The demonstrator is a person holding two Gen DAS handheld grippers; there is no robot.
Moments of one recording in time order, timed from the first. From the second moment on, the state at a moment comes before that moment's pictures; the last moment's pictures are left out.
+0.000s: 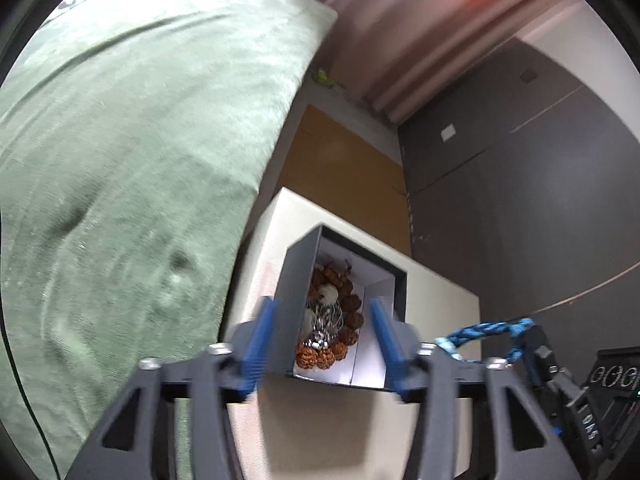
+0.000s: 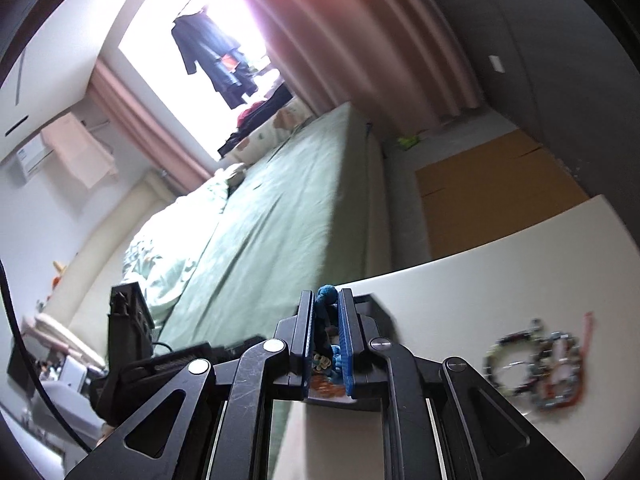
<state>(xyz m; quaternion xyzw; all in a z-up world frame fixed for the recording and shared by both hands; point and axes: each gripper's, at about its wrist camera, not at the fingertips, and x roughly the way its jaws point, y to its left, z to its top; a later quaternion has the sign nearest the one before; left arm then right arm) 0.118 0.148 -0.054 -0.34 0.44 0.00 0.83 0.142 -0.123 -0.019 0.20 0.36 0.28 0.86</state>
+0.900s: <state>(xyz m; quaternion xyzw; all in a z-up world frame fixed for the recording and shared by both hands) 0.105 0.192 -0.046 -0.38 0.42 0.02 0.83 0.156 -0.086 -0.067 0.19 0.45 0.27 0.83</state>
